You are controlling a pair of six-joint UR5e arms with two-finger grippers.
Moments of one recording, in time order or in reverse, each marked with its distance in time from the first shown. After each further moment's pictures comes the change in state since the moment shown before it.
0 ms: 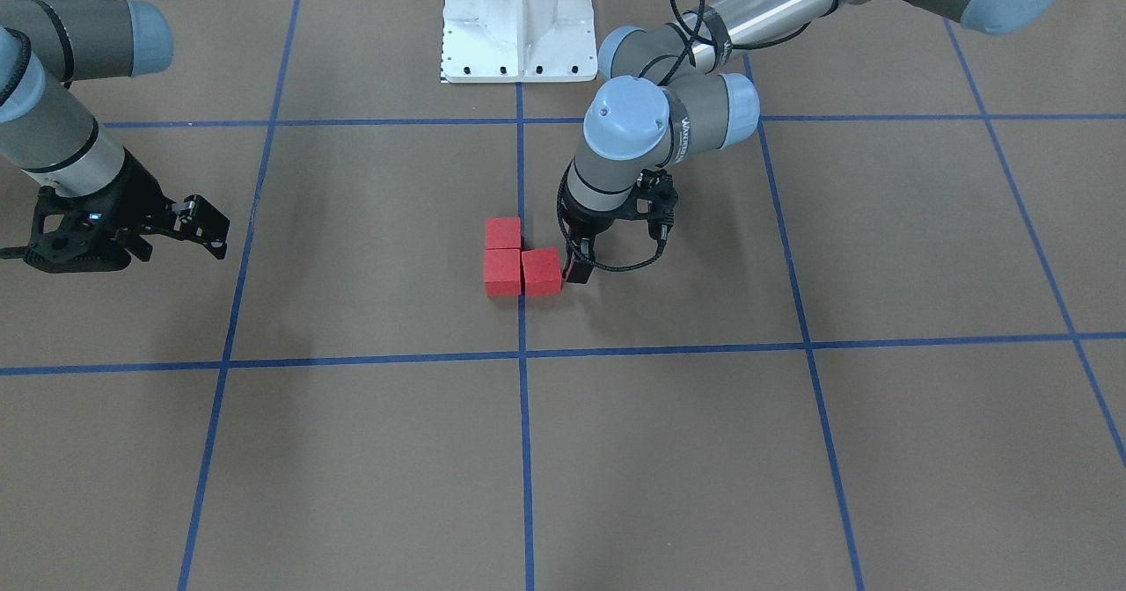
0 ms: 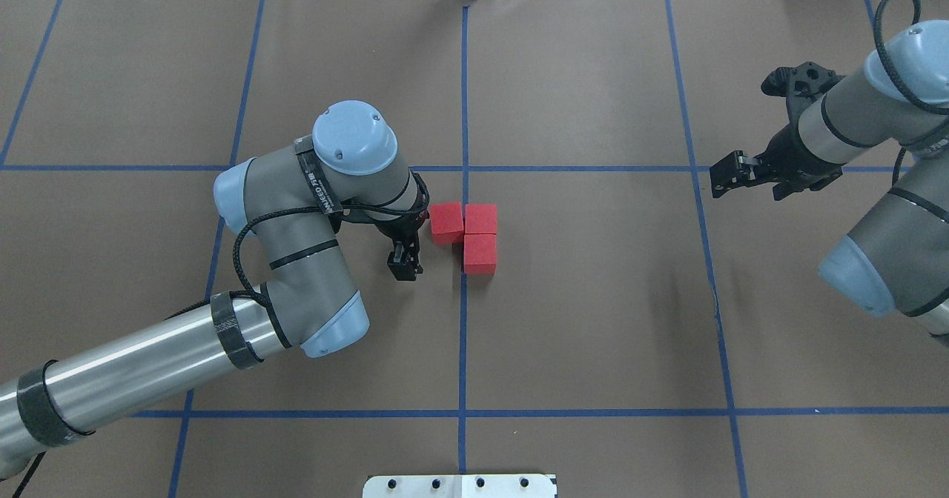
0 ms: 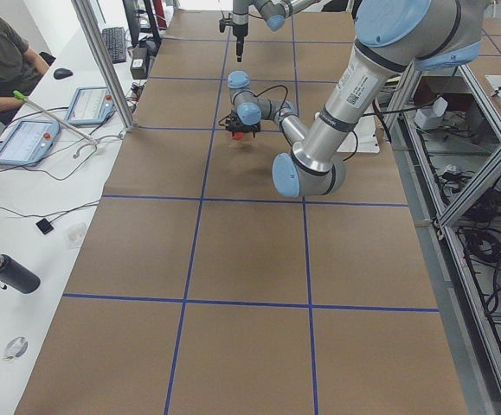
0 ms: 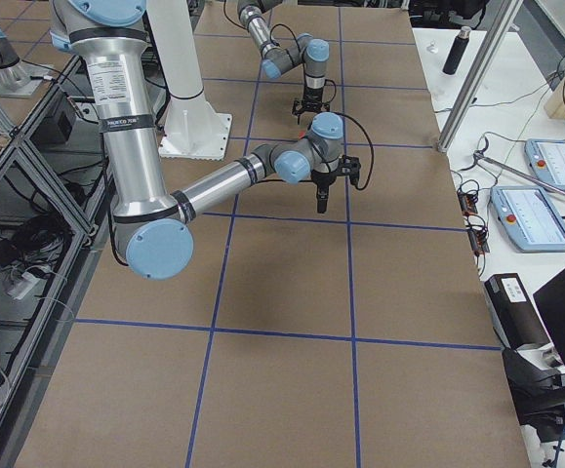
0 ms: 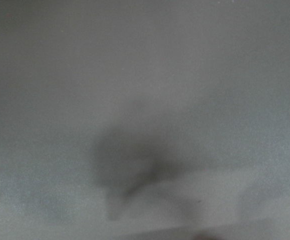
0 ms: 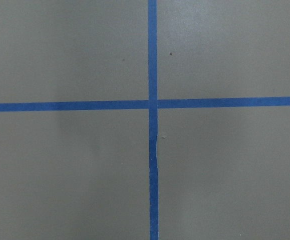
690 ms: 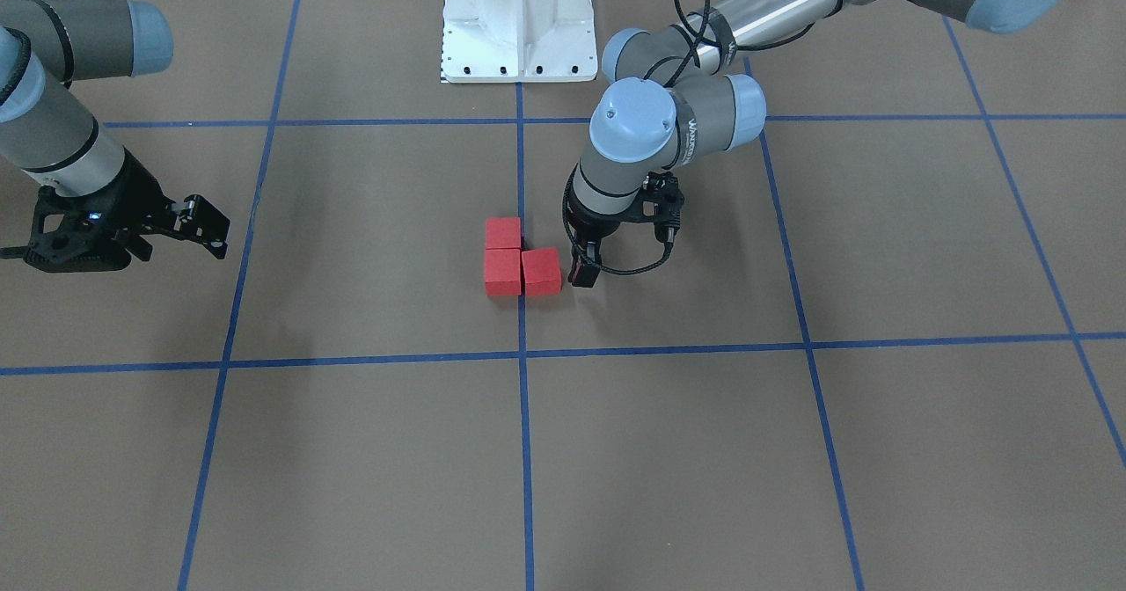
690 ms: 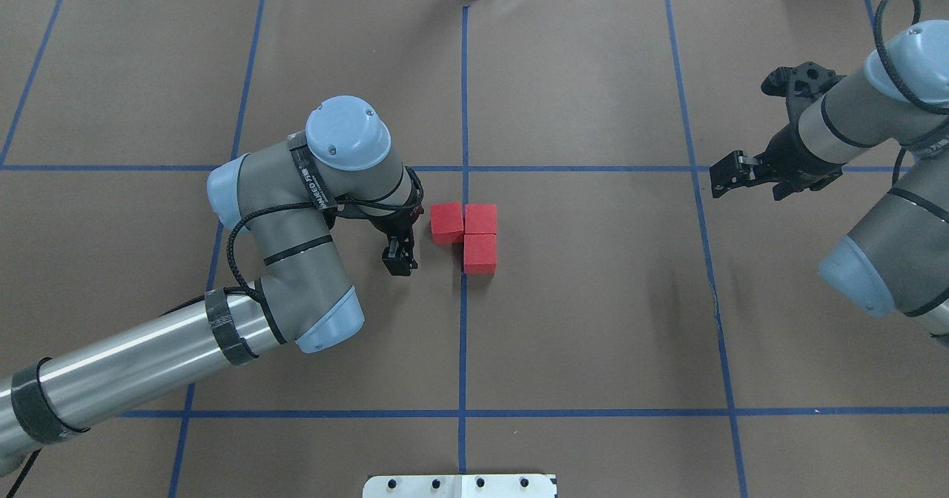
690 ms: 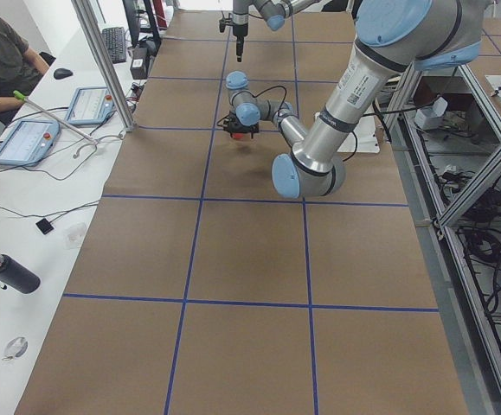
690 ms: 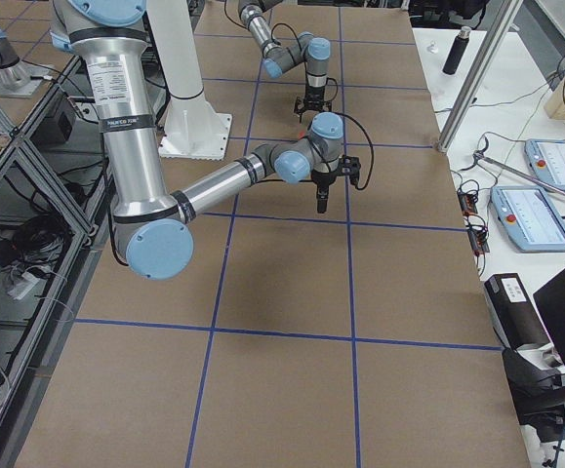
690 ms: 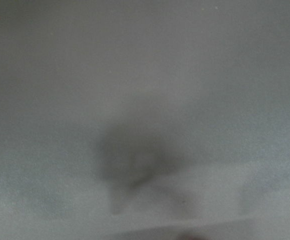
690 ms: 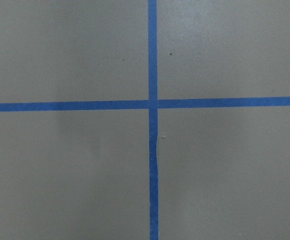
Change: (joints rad) left arm -0.010 0.013 -0.005 0.001 0.004 0.000; right arm 0.000 0.000 0.001 0.000 0.000 0.000
